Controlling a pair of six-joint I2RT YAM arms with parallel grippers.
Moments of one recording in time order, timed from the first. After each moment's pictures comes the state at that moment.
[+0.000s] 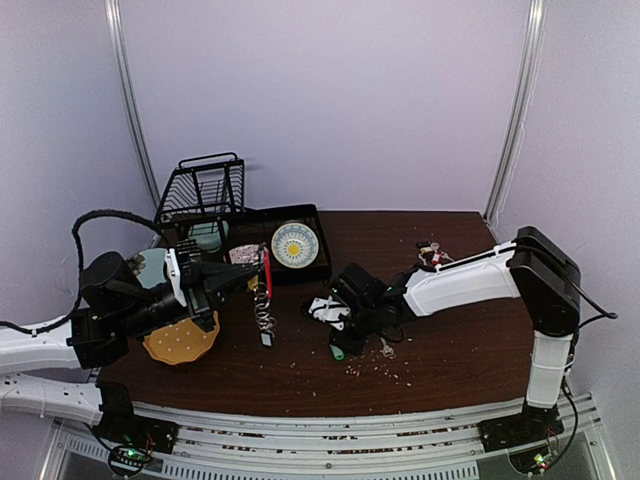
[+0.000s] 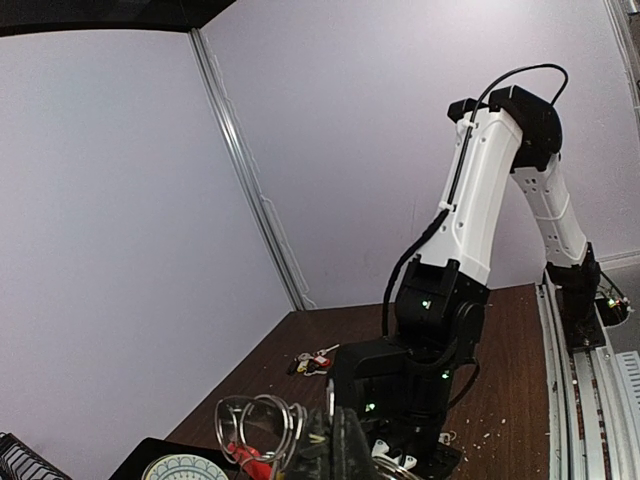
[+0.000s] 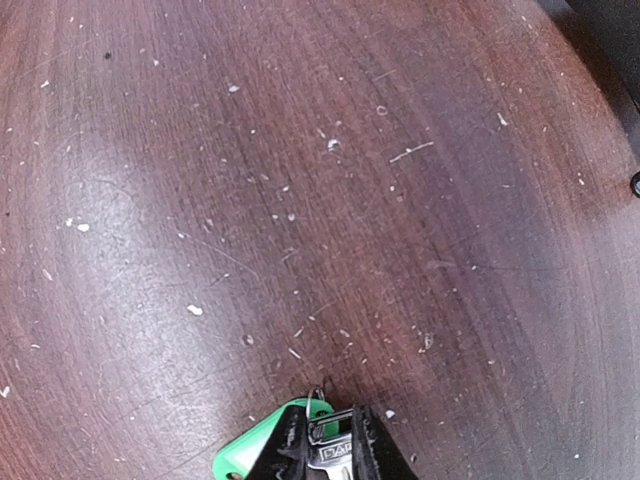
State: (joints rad) left arm -1.02 0.80 0.53 0.44 0.13 0.32; right arm 0.97 1.94 1.20 -0.29 -0.02 -0.23
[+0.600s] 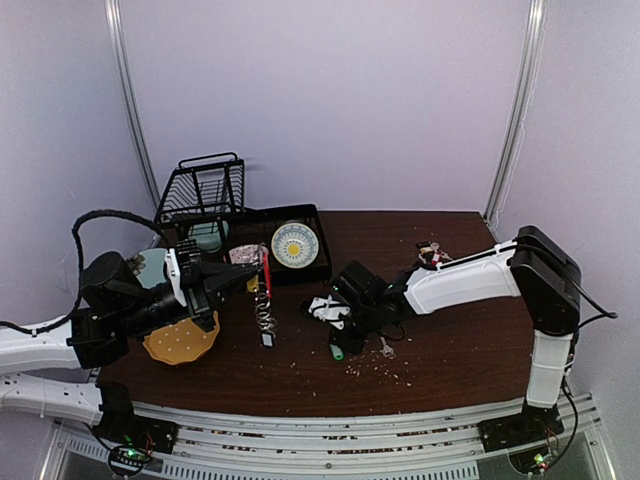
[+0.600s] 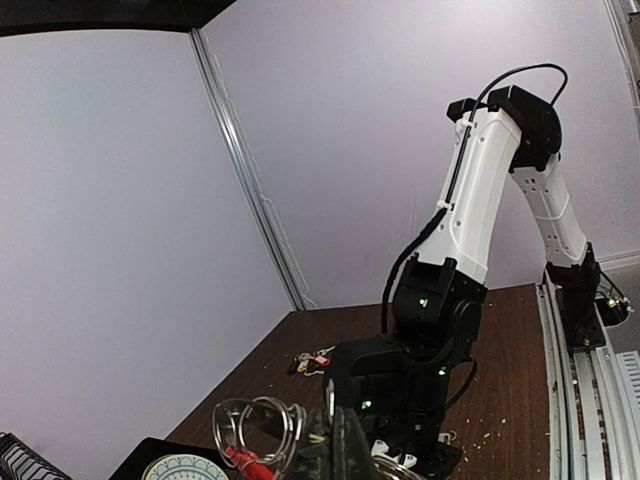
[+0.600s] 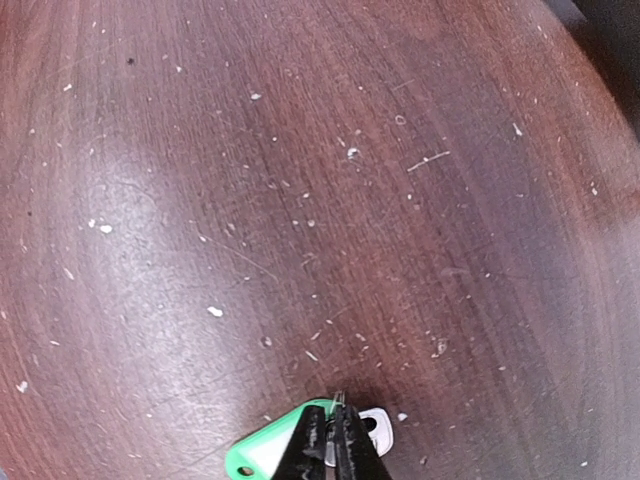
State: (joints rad) left arm -1.02 0.80 0.53 0.44 0.13 0.32; right arm 0.96 1.94 1.21 -0.30 -0.07 -0.24
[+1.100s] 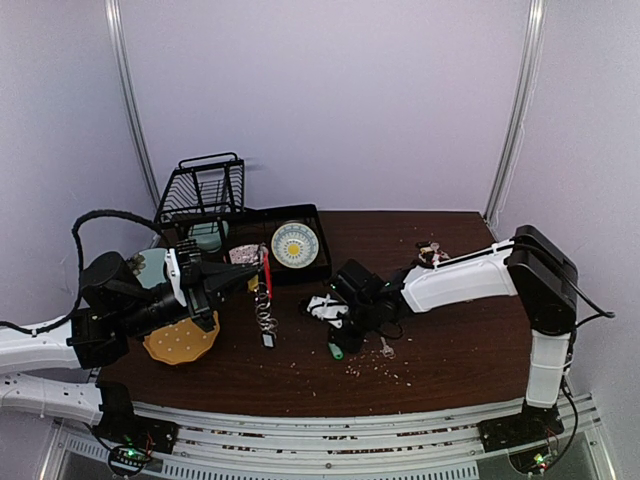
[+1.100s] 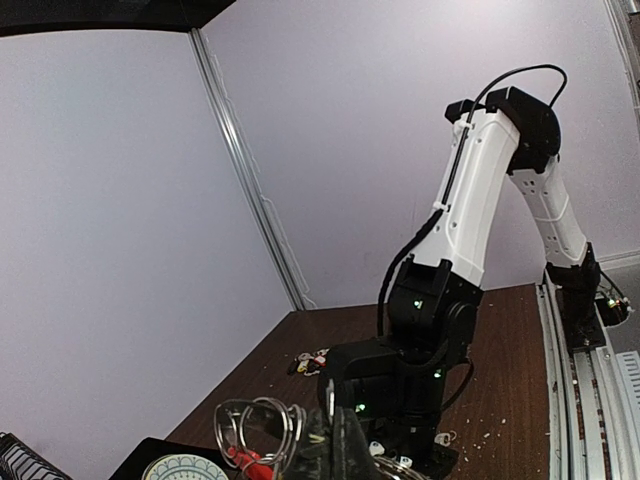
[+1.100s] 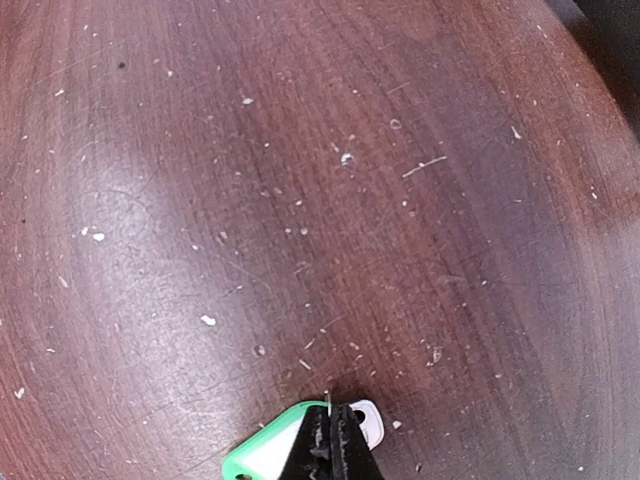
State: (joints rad) left arm -1.02 0.80 0.53 0.44 0.13 0.32; right arm 0.96 1.95 1.24 -0.32 -0.07 -0.24
